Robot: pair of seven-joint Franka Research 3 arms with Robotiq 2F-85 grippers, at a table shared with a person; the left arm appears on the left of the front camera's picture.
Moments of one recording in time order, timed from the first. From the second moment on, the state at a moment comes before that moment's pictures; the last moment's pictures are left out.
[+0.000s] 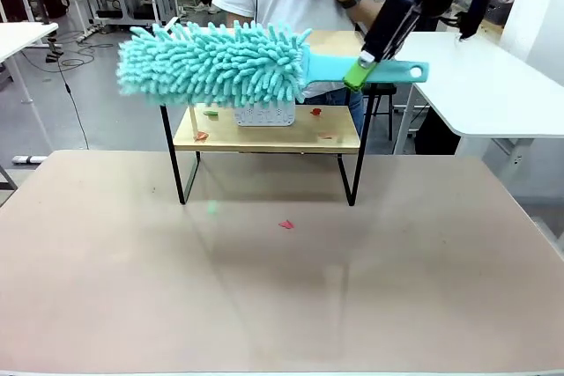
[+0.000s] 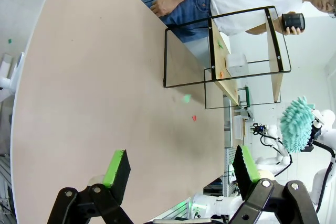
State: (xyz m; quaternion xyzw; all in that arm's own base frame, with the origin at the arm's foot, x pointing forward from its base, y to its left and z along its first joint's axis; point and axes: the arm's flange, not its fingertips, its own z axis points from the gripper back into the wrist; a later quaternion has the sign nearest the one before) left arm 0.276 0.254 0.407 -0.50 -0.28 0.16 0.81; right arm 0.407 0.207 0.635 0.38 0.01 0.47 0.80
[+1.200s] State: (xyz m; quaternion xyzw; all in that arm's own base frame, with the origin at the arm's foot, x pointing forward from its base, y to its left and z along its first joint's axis) left arm 0.276 0.254 0.407 -0.50 -0.28 0.16 0.81; right arm 0.258 -0.140 0.558 0.55 -0.15 0.14 0.81
